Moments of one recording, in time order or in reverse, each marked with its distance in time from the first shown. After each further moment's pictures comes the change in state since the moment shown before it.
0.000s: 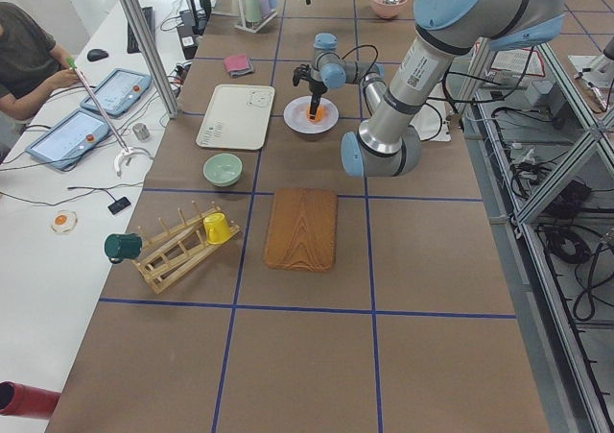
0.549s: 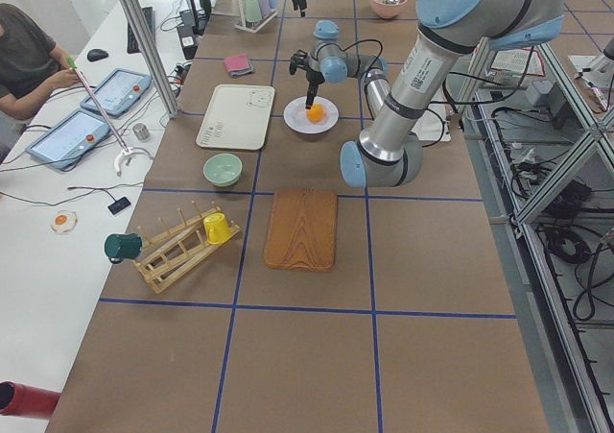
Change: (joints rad) left arm -0.063 0.105 -0.226 0.015 -0.008 0.000; right arm -0.131 0.047 -0.038 0.219 -0.007 0.363
